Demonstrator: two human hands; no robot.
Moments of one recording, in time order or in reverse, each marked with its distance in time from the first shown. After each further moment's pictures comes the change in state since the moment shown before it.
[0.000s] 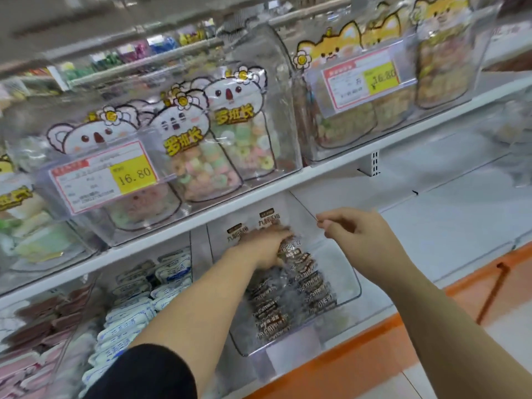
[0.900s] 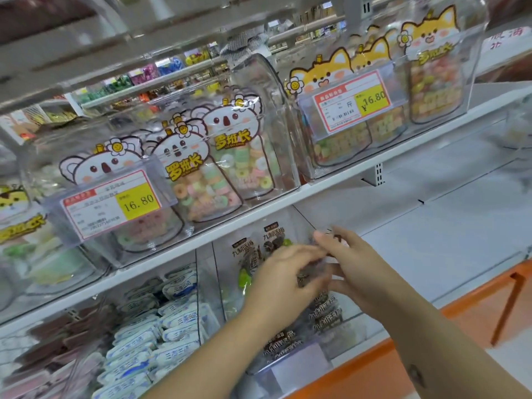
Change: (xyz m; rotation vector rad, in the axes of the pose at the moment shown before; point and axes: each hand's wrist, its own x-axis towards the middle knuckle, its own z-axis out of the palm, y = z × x) left_hand -0.081 0.059 -0.011 -0.517 0.638 0.221; right_hand -0.011 -0.011 0.009 0.729 -0.194 0.493
